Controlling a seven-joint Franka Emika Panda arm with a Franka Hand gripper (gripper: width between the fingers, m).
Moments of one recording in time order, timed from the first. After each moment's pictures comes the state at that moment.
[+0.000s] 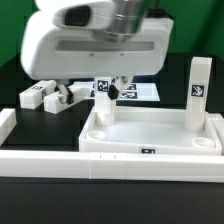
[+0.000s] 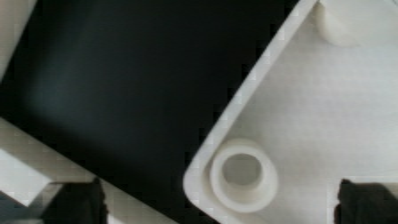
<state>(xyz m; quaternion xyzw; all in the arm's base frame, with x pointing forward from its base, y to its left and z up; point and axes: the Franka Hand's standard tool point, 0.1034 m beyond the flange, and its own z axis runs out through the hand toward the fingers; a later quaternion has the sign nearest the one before) 0.597 -0.079 0.088 0.97 0.21 -0.11 0.08</state>
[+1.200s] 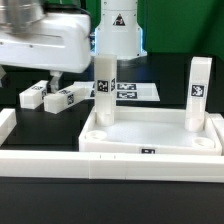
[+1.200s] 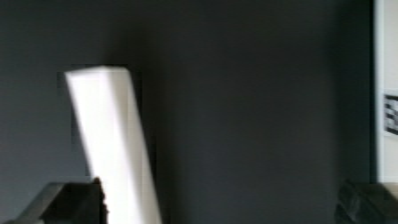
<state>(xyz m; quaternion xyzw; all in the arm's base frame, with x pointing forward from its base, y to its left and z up) 0.536 -0.183 0.080 0.99 -0.11 -0.09 0.00</state>
